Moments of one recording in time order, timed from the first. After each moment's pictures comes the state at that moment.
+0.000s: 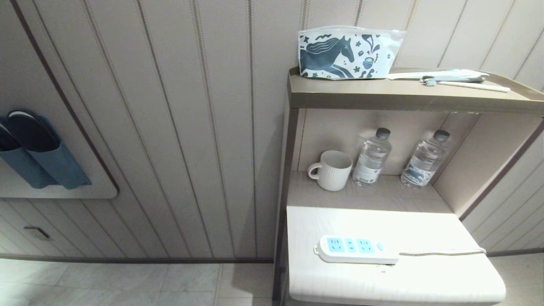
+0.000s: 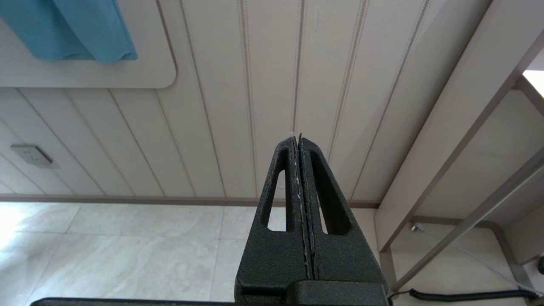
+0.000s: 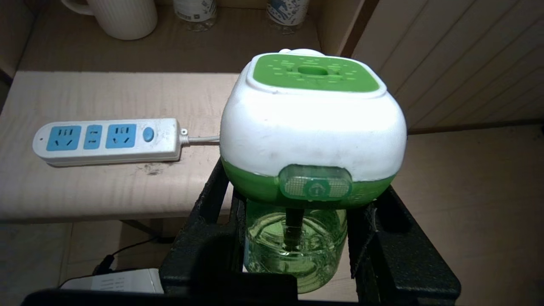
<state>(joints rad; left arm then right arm) 0.00 0.00 -0.03 0.08 0.00 0.01 0.16 0.65 -0.64 0.26 -0.36 0.07</state>
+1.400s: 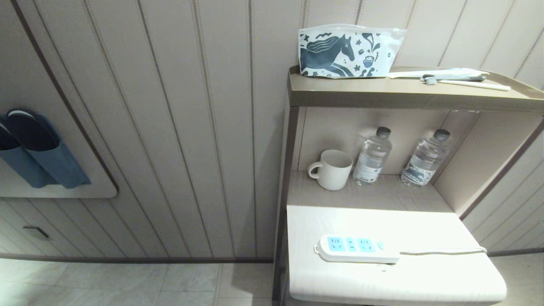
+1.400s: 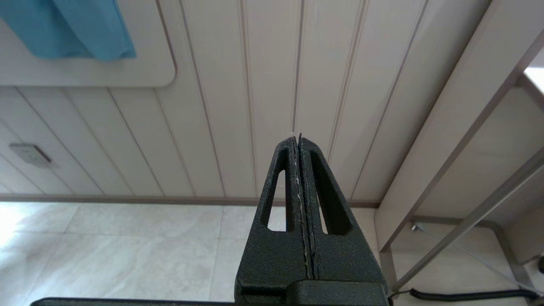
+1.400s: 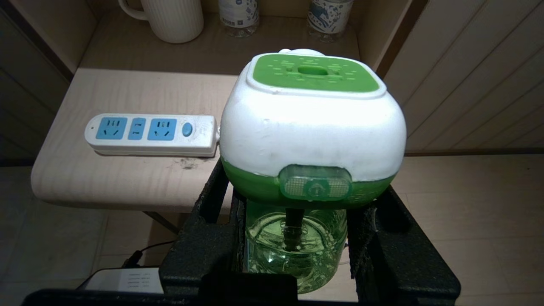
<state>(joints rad) 0.00 0.00 -0.03 0.08 0.00 0.01 -0.11 0.58 -0.58 0.21 0.02 -0.01</state>
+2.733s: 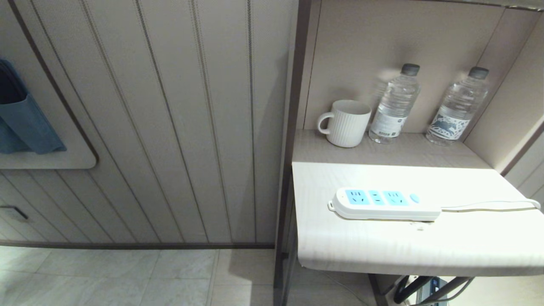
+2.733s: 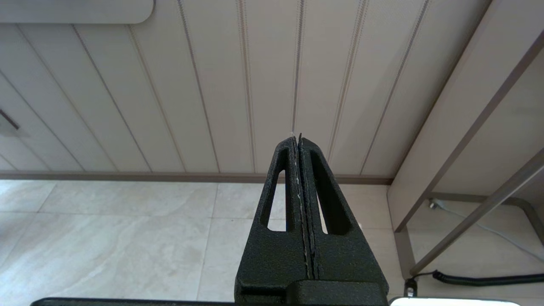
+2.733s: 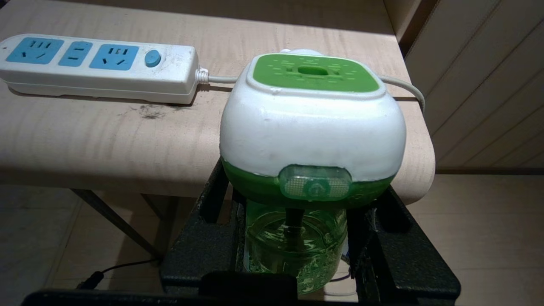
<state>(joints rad) 0.00 0.00 -0.03 0.08 0.00 0.01 -0.12 0.51 -0.53 0.10 0.04 -0.05</state>
